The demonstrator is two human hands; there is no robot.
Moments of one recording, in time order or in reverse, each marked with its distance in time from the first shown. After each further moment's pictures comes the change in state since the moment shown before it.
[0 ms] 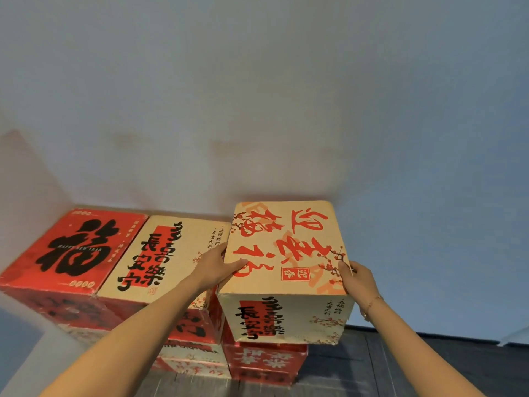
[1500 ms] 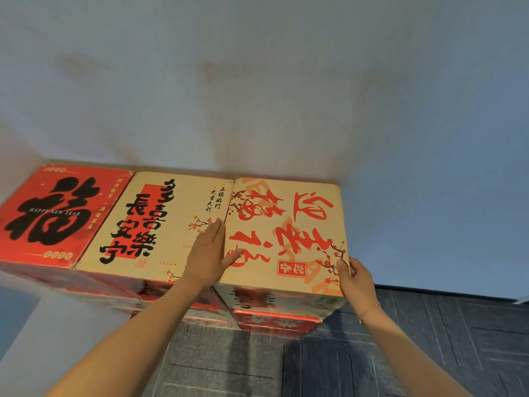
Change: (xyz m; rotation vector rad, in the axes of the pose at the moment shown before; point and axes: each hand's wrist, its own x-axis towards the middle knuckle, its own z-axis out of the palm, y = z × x) left_hand 0.042 -0.105 0.056 0.618 0.012 0.063; right_hand 0.042 0.104 0.079 0.041 -0.024 0.063
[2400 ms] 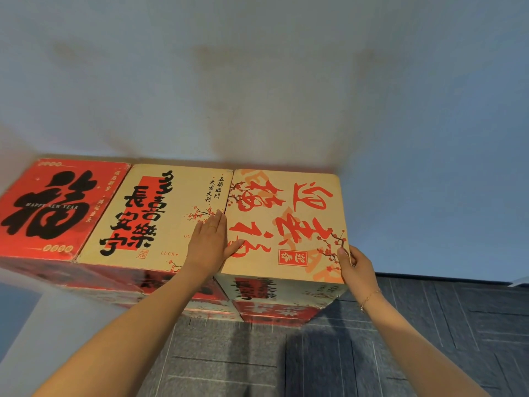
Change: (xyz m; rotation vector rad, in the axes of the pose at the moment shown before) left_hand 0.000 0.000 0.001 0.273 -0.024 0.006; right_hand -0.008 0.005 0.002 0.013 0.018 -0.040
